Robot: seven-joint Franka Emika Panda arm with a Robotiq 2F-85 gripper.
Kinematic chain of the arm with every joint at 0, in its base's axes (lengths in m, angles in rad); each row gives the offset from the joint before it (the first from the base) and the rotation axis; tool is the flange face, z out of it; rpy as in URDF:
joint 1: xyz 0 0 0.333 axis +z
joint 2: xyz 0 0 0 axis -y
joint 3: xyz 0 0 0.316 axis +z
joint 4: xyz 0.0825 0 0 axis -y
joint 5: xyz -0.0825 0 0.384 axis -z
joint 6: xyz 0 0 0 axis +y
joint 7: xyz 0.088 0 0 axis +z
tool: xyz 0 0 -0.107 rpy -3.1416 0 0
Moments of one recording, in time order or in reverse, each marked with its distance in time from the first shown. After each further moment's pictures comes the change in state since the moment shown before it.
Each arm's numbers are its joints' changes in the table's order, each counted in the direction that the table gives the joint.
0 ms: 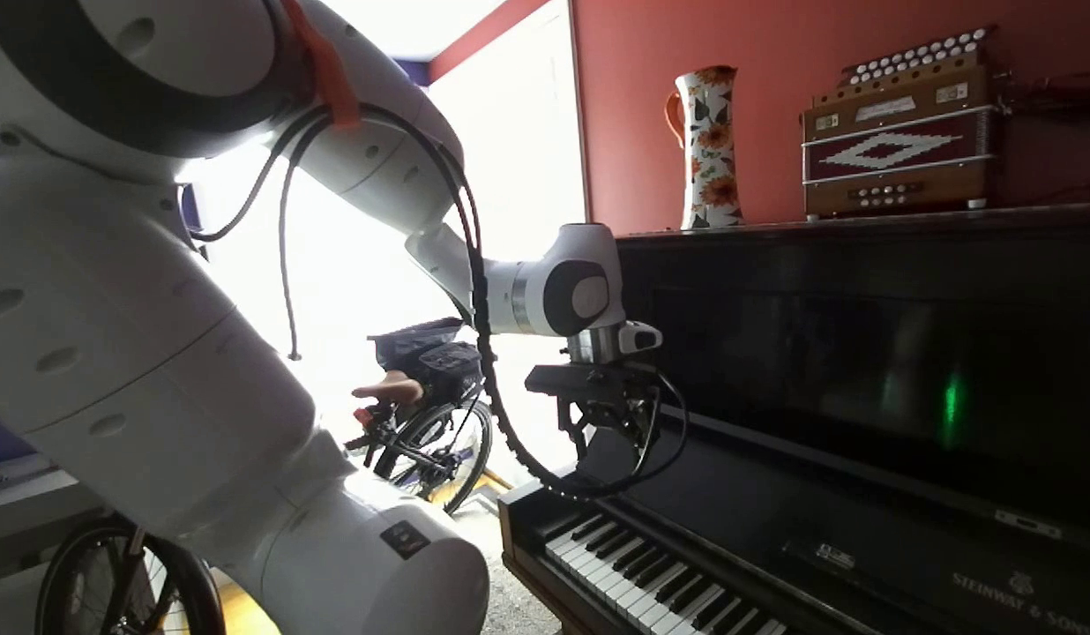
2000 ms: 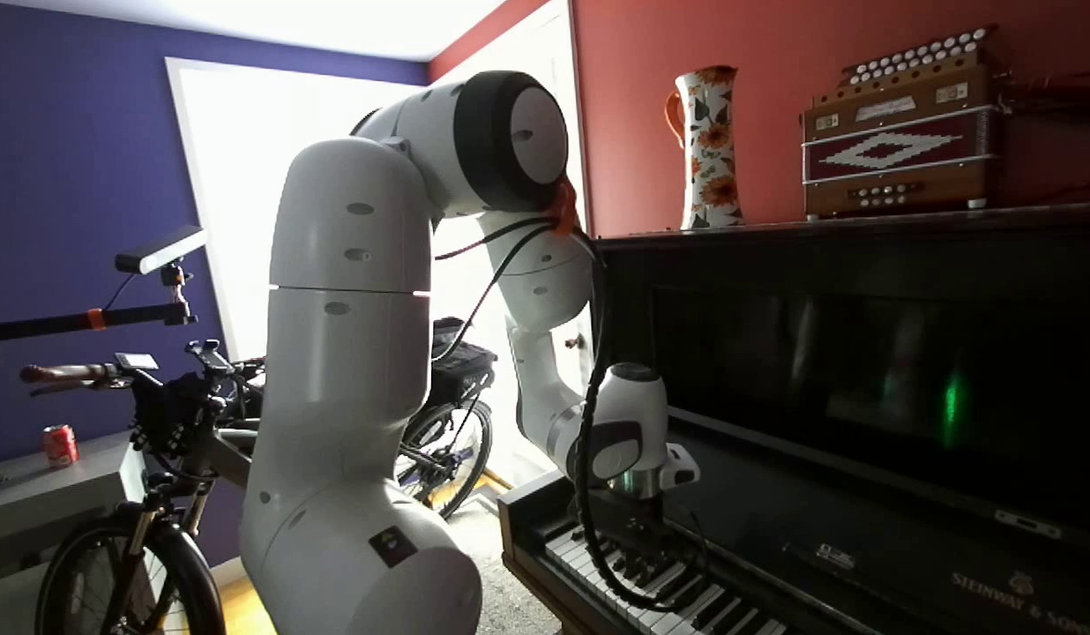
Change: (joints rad) arm -0.085 -0.659 0.072 0.027 -0.370 -0.654 0.313
